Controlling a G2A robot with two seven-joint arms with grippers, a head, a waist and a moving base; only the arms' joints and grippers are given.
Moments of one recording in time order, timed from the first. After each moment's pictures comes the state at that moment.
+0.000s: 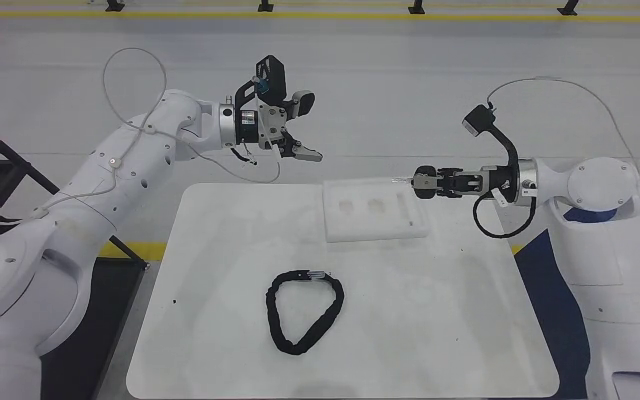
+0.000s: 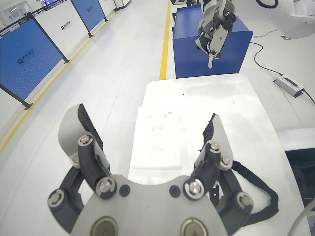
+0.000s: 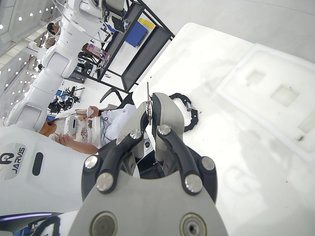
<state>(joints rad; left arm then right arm) 0.02 -1.05 -0.17 -0.87 0.68 -1.01 0.29 -0.72 -1.02 1.32 -1.41 0.20 -0.24 1.38</state>
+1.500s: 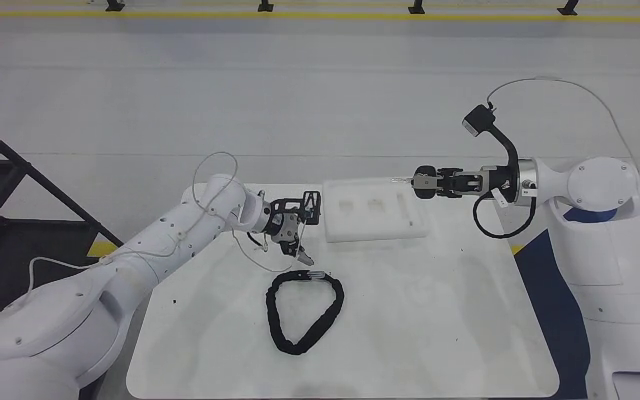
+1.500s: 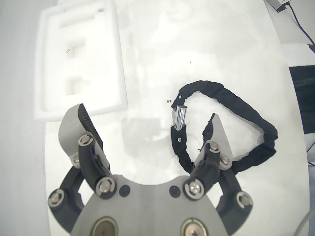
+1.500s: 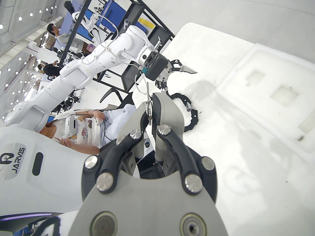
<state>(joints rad) 0.32 -1.10 -0.17 -0.92 1.04 -1.01 0.07 -0.72 -1.02 1.32 -1.41 0.20 -0.24 1.38</state>
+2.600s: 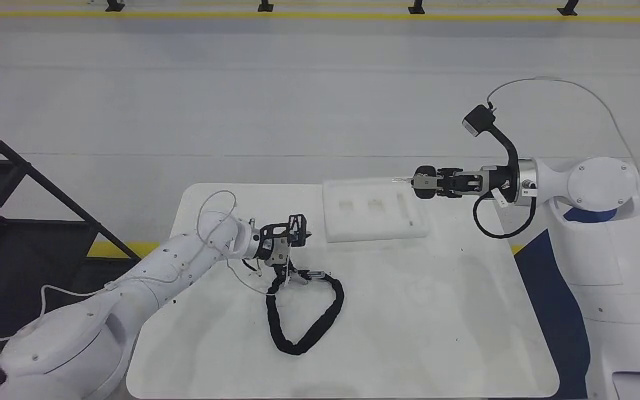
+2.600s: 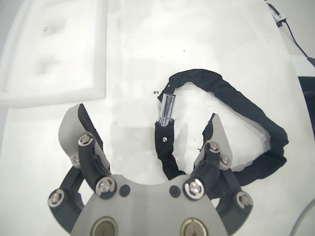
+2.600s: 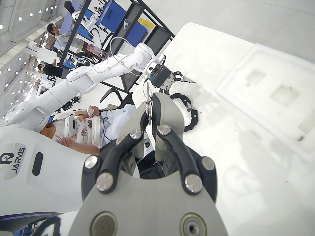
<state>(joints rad) 0.49 -1.09 -0.20 -0.82 1.24 -0.94 0.38 -0.72 -1.02 1.32 -1.41 0.20 -0.24 1.38</state>
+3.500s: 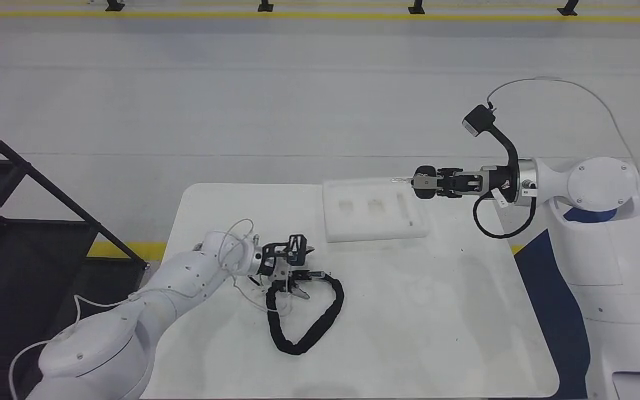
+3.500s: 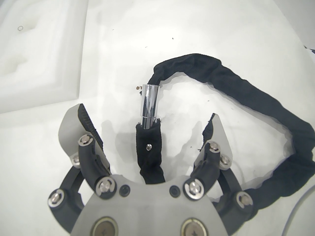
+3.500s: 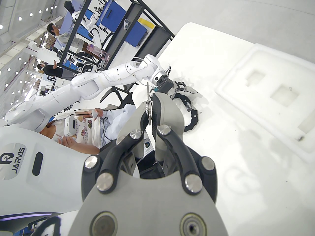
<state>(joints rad) 0.55 -1.20 -0.19 -0.62 1.53 -0.84 0.71 -0.72 -1.02 1.32 -1.41 0.20 -0.24 1.38</state>
